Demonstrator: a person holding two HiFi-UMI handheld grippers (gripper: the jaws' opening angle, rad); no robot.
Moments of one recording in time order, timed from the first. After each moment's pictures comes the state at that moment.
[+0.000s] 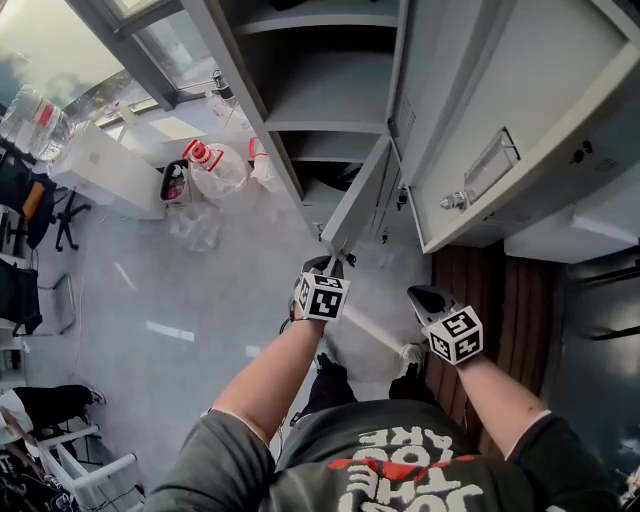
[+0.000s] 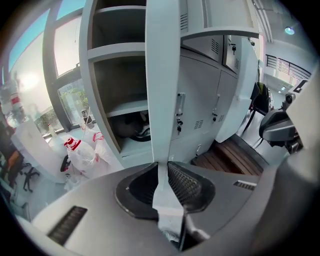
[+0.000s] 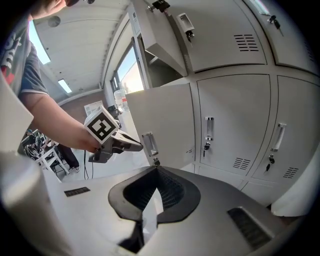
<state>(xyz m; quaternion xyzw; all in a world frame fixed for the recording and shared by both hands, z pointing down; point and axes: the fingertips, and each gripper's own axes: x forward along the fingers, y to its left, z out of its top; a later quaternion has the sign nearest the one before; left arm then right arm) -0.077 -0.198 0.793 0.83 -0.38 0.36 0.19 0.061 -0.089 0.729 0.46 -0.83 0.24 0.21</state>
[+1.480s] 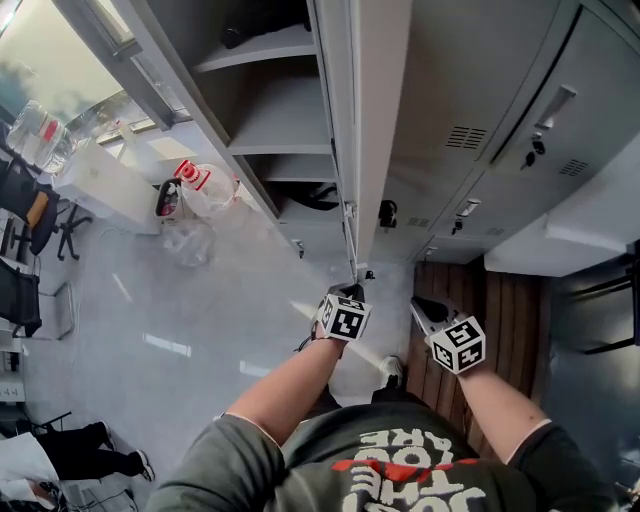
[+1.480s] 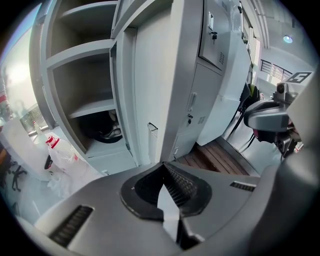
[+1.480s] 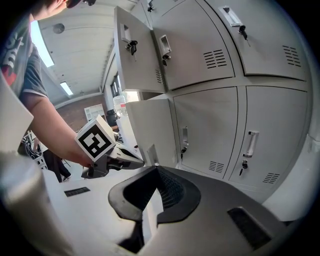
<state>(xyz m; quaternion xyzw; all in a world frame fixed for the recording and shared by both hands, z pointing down) 0.079 -0.120 0.788 0.85 -0.33 0.36 0.22 0.175 -0.058 0.697 0.48 -0.83 0.22 0.20</state>
